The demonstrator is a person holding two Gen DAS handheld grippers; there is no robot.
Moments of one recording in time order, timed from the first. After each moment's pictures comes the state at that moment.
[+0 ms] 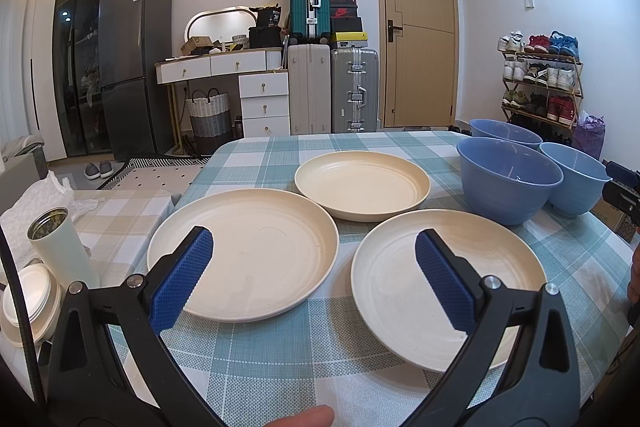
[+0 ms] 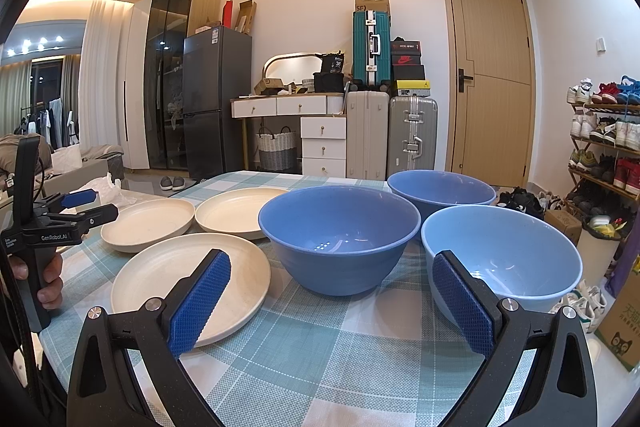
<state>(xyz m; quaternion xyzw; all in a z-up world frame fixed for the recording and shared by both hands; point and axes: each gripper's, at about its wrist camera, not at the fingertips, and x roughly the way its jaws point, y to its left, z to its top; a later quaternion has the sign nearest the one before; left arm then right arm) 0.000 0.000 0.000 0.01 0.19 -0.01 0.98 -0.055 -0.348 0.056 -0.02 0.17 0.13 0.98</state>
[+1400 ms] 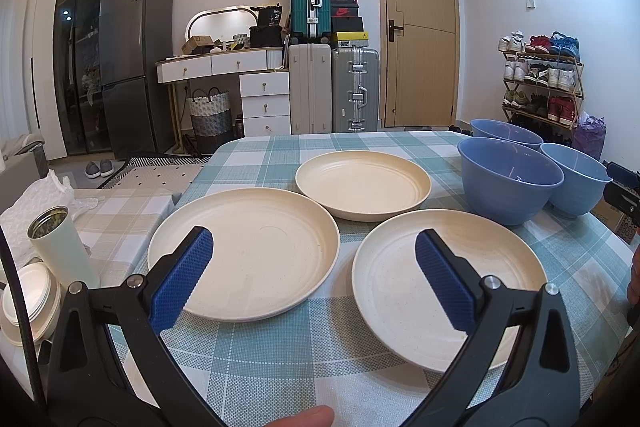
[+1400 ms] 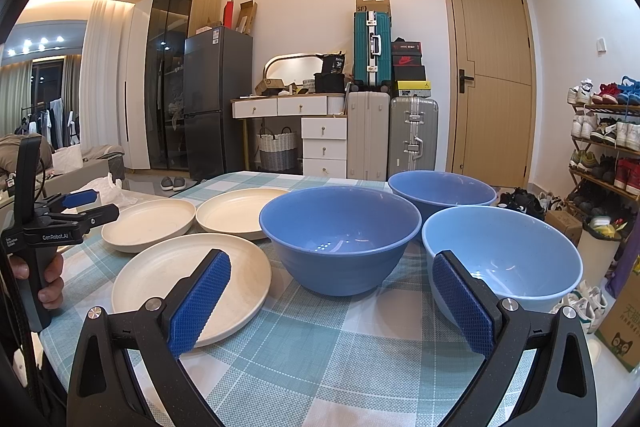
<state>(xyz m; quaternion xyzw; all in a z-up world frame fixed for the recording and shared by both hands) 0.000 0.001 0.000 0.01 0.19 0.00 0.98 -0.055 -0.347 0.056 -0.02 0.17 0.13 0.98</state>
